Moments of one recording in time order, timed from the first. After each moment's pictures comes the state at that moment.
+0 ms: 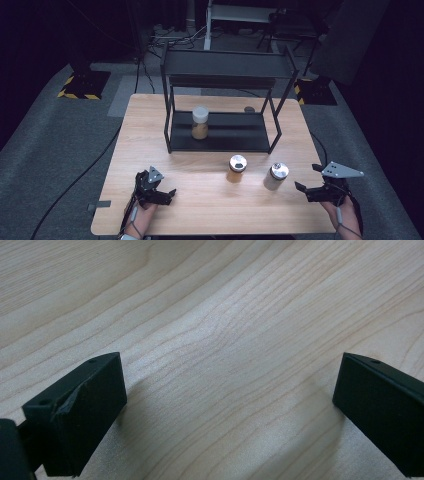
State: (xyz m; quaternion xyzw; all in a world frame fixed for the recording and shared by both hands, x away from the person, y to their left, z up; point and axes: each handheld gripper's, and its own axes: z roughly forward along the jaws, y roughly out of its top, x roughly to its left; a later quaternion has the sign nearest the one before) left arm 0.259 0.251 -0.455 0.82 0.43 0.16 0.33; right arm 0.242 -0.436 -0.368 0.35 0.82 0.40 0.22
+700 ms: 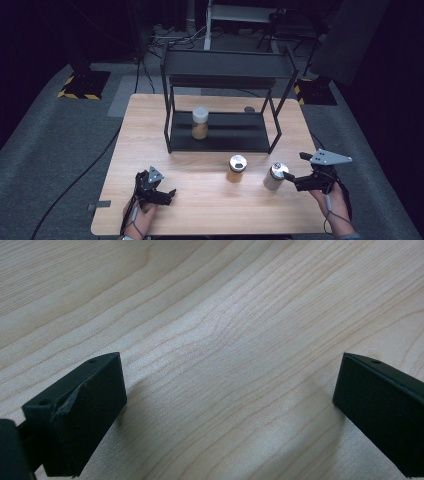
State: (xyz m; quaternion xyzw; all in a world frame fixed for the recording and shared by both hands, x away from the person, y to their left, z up) left arm 0.259 0.251 -0.455 0.82 0.43 0.16 0.33; right arm 0.271 -0.404 -0.345 0.32 0.82 0.42 0.20
